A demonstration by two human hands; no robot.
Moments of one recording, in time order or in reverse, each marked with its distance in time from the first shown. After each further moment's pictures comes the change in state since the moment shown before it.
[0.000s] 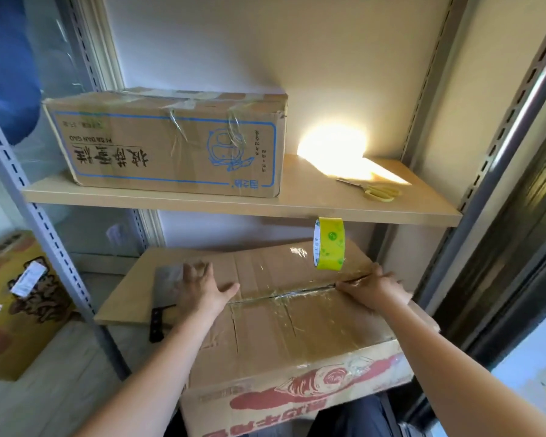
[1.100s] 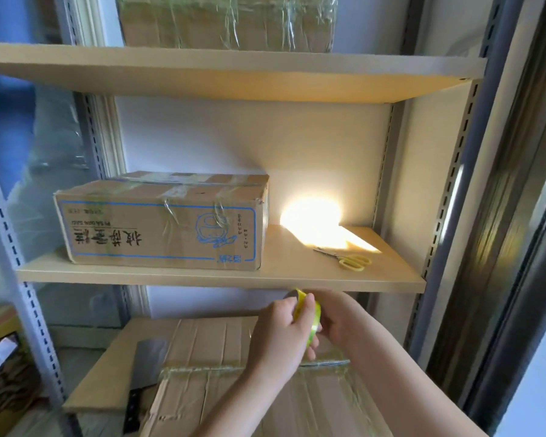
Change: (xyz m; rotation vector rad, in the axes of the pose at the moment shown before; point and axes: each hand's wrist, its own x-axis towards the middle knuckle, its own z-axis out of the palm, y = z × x) left_hand -0.132 0.150 -0.126 -1.115 -0.039 0.627; right_hand -0.104 -0.073 -0.119 1.231 -0.478 -0.330
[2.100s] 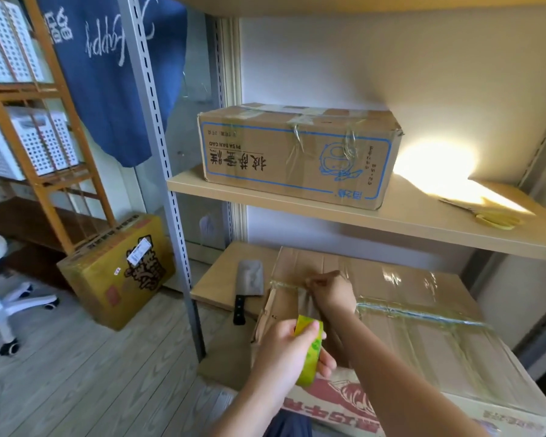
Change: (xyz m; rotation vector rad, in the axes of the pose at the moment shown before) left_hand -0.134 -0.051 -0.112 -0.376 0.135 -0.683; right_hand 0.091 0.150 0.159 -0.751 0.239 -0.282
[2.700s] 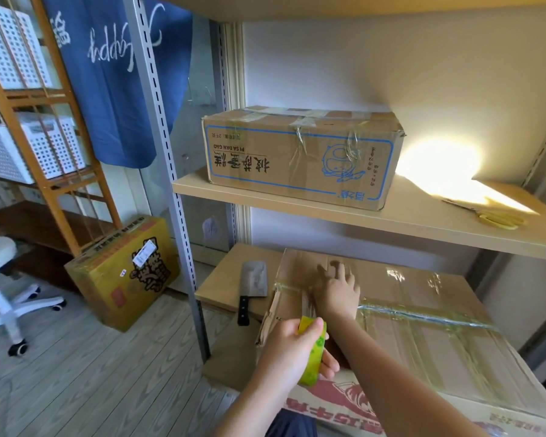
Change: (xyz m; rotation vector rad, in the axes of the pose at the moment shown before) left_hand -0.001 0.001 -0.001 0.069 -0.022 -0.008; right_hand -0.009 -0.001 0.004 -0.505 0.054 -0.186
